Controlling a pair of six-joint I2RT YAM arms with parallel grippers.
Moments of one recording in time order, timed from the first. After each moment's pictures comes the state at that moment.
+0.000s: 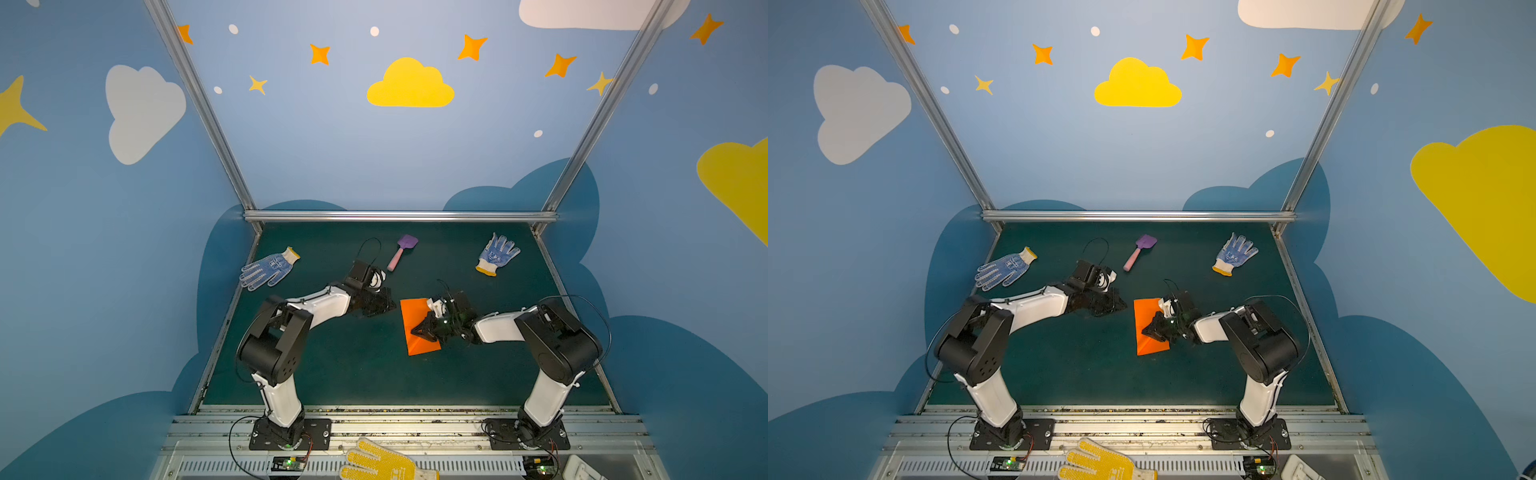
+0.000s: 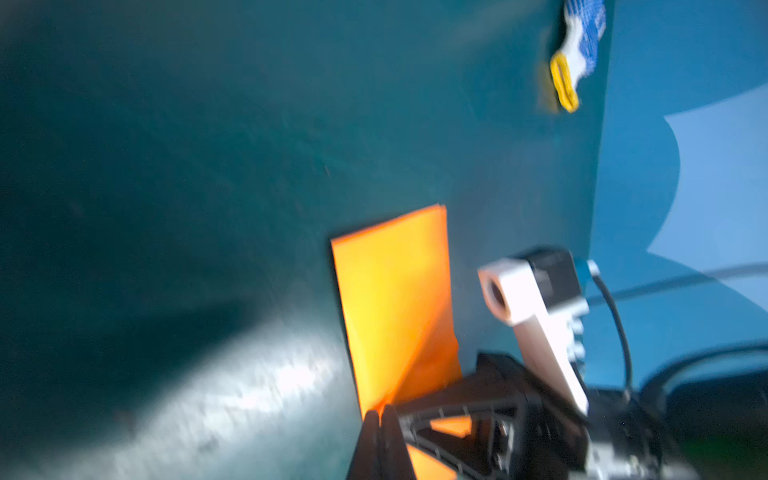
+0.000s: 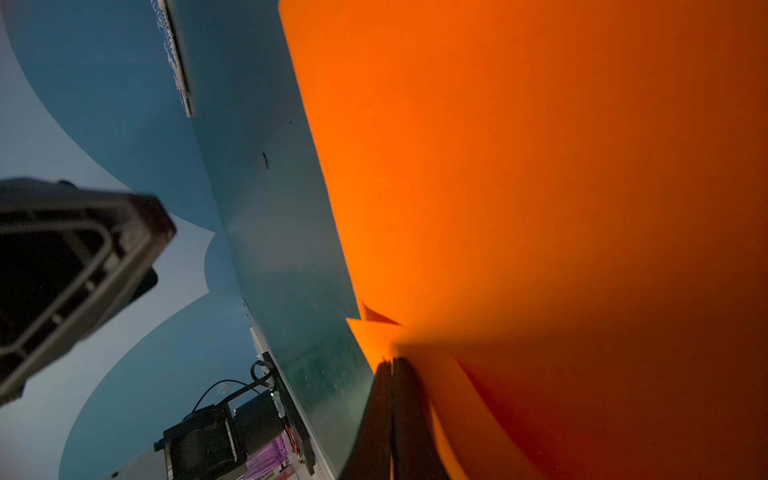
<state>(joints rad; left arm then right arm) -0.49 1.74 0.99 -0.16 0.51 -0.68 0.60 1.80 0.69 0.25 -0.62 0.95</state>
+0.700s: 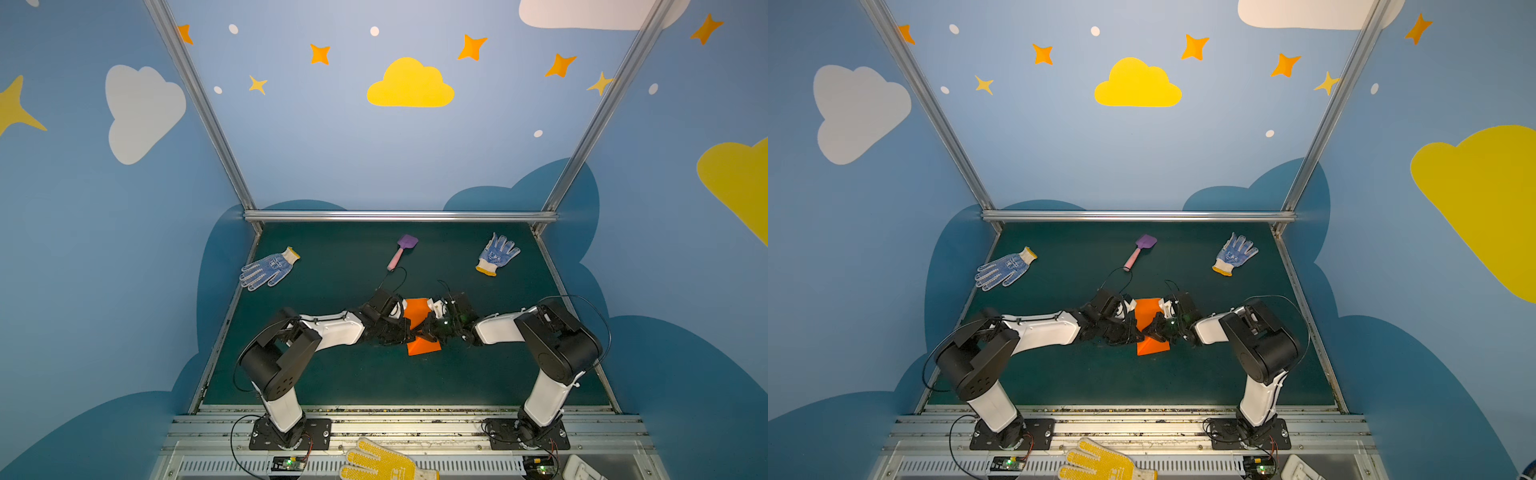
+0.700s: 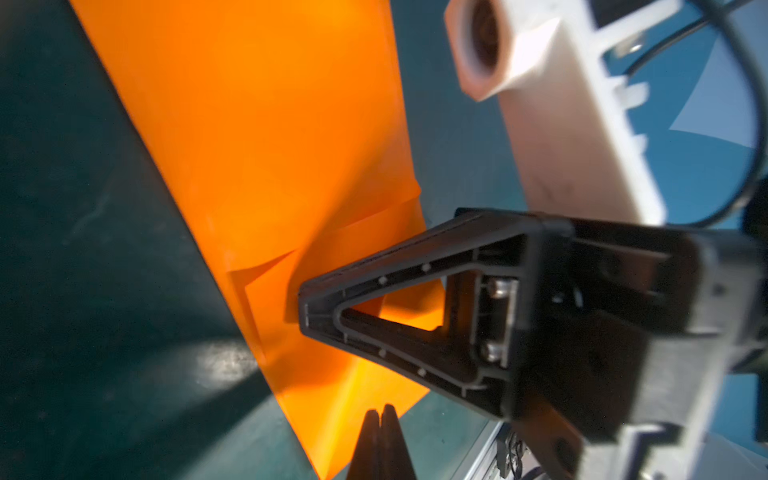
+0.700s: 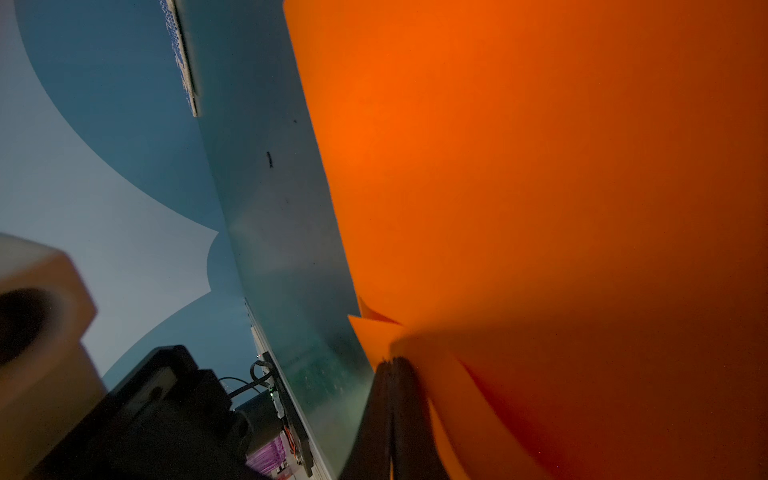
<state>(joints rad) -0.71 1.74 0.85 -0.02 0.50 -0.78 0.60 1.80 0.68 0.28 -0.62 0.94</state>
